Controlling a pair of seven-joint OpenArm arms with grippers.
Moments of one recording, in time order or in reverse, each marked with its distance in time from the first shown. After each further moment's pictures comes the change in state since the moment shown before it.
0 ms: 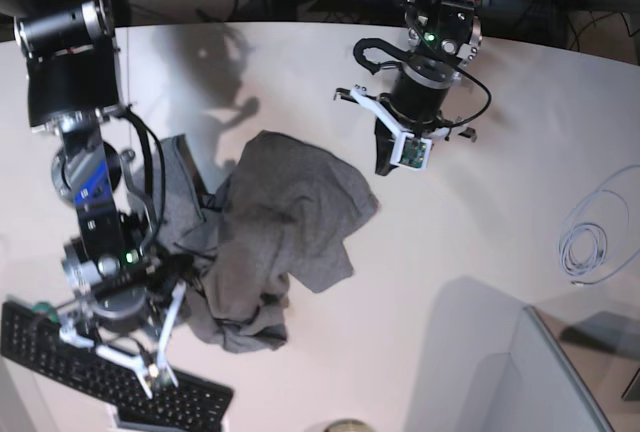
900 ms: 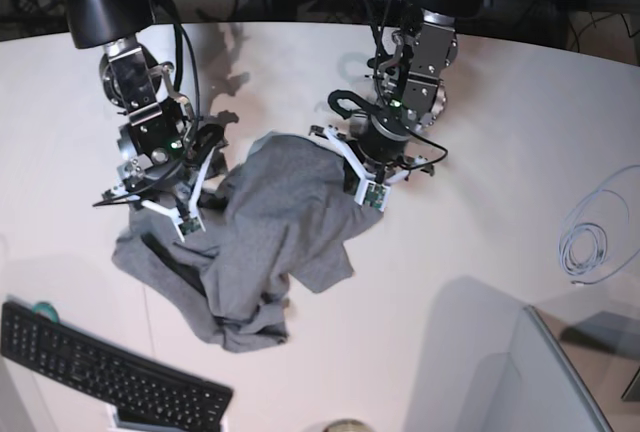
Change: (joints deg) left arm -19.0 1.8 1.9 -30.2 0.1 -0.2 -2.1; right arm -13.5 -4.1 1.4 -23.4 1.2 -5.9 13.6
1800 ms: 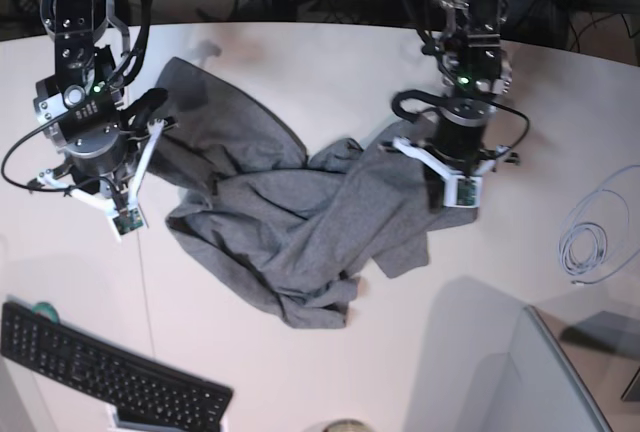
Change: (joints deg) left arm 12.8 1.2 -11.8 27.4 0.3 0.2 2.3; right arm -14.4 1.8 10.8 43.1 0.5 14.4 -20.4
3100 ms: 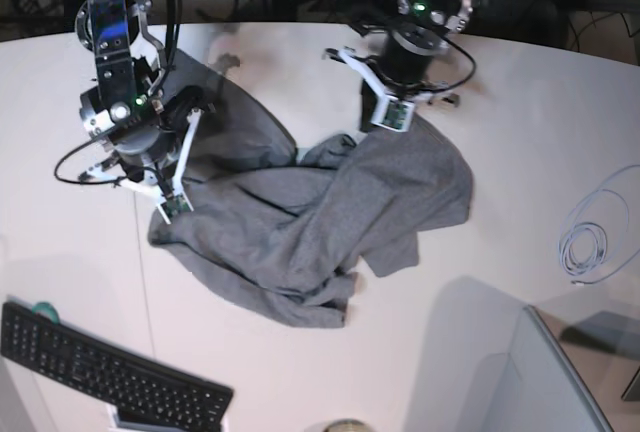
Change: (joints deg) left arm 10.7 -2.8 13.4 -0.4 0.5 -0.7 -0.7; right arm 1.7 -2.9 -4.9 -12.7 -0.8 0.2 6.5
